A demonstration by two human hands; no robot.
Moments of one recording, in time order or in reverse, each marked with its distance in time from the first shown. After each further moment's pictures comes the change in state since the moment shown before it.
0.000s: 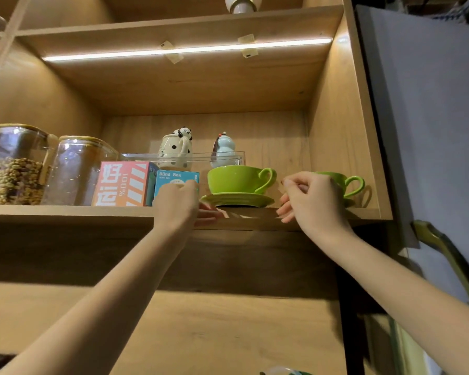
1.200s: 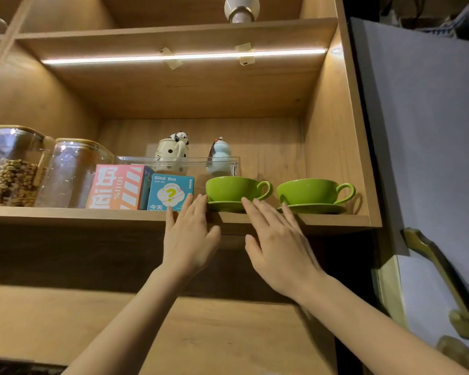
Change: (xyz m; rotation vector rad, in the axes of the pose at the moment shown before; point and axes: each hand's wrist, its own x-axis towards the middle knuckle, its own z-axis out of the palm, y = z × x) left_hand 0.013 -0.063 0.012 0.916 -0.054 0.593; right_hand -0.039 0.023 0.024 -0.553 -0.185 -0.534
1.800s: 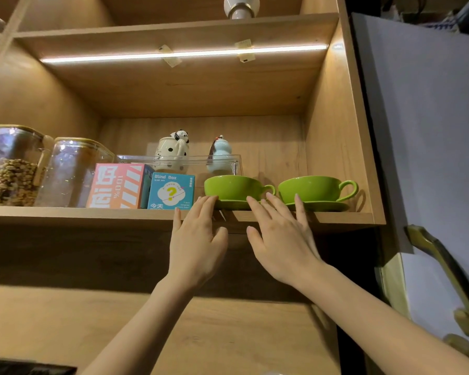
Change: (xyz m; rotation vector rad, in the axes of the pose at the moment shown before) left_hand -0.013 0.011 0.000 -0.120 0.085 0.040; right_hand 0.013 0.009 0.007 -0.114 -0.078 0.102
